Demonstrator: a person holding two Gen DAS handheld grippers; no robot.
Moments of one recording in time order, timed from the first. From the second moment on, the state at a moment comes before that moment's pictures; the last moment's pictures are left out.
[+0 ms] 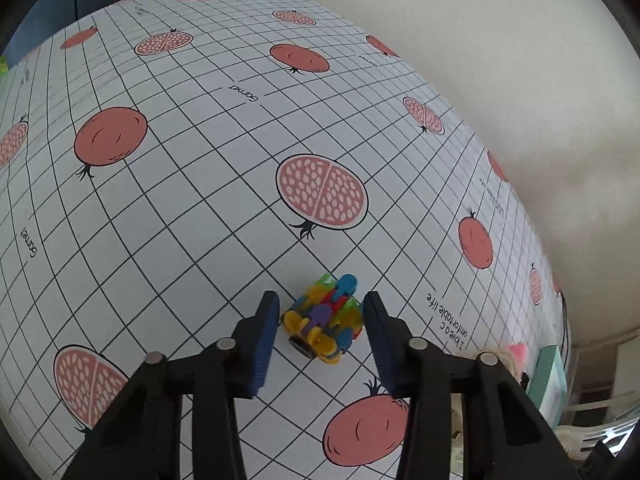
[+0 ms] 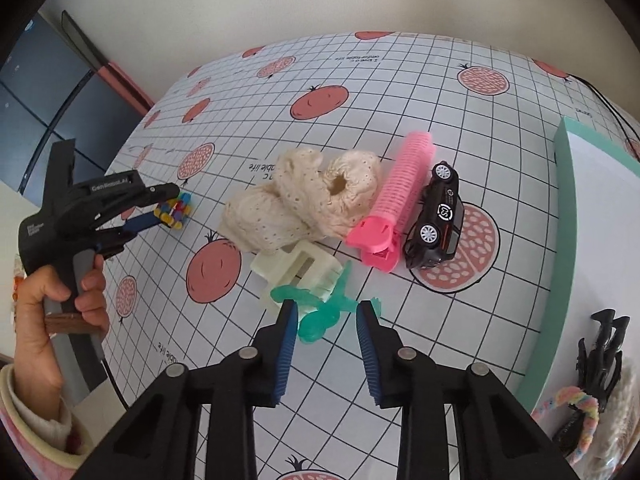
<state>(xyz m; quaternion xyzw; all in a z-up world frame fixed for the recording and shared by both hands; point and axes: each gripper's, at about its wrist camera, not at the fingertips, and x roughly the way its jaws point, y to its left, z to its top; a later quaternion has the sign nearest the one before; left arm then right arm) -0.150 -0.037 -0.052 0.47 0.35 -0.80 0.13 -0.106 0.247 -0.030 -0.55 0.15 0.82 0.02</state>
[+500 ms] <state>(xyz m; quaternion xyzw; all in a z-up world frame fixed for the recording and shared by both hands) -0.148 -0.034 -0.043 0.48 0.33 -0.80 0.14 -0.104 0.251 -0.016 -0.53 0.14 0.83 0.01</state>
